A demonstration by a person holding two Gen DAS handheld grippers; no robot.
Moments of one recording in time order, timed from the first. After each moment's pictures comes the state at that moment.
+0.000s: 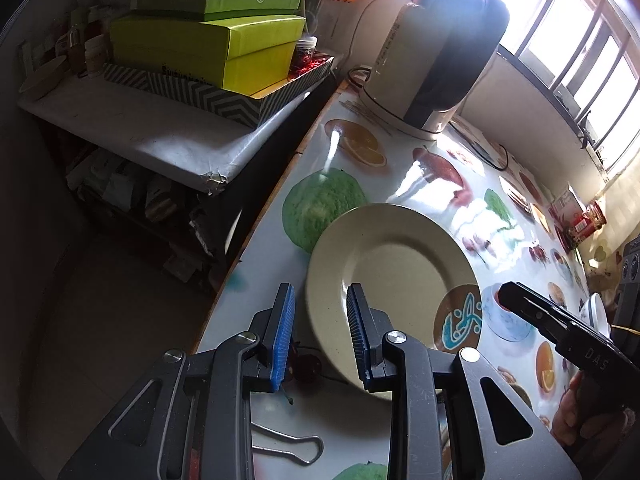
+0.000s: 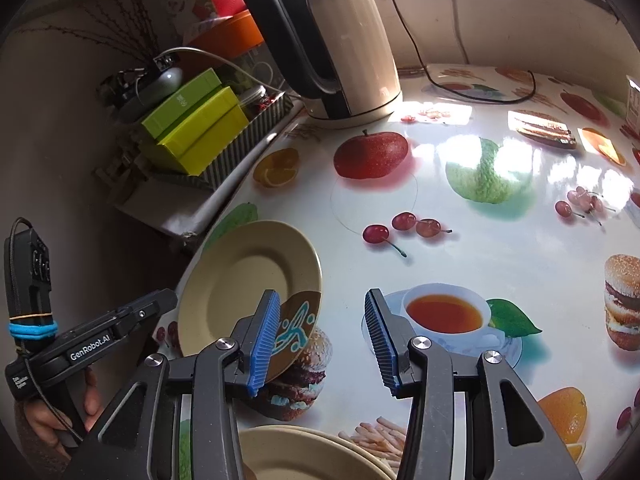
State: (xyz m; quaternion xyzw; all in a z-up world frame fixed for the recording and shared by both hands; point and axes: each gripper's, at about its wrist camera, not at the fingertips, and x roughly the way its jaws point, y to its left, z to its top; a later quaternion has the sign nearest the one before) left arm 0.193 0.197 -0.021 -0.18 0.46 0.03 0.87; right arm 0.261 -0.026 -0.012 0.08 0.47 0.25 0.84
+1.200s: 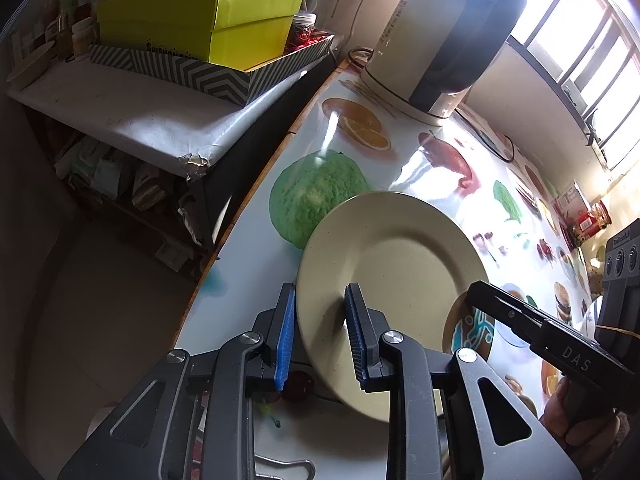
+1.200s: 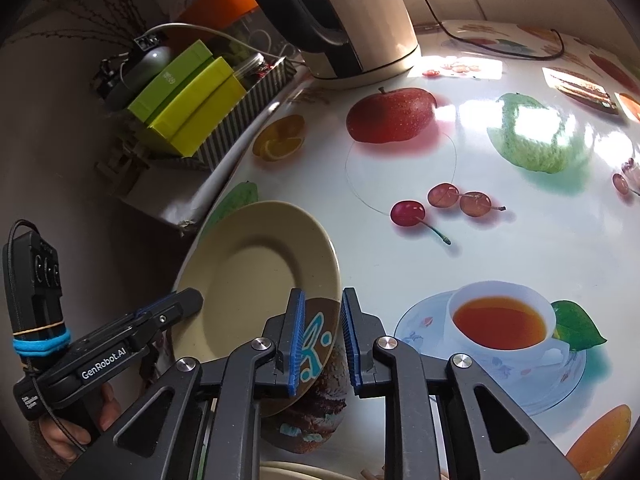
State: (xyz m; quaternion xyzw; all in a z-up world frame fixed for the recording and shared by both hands) left arm 0.209 0.193 -0.040 -0.19 0.48 0.03 0.86; right arm 0.284 -0.006 -0.043 0.10 0.51 0.28 0.81
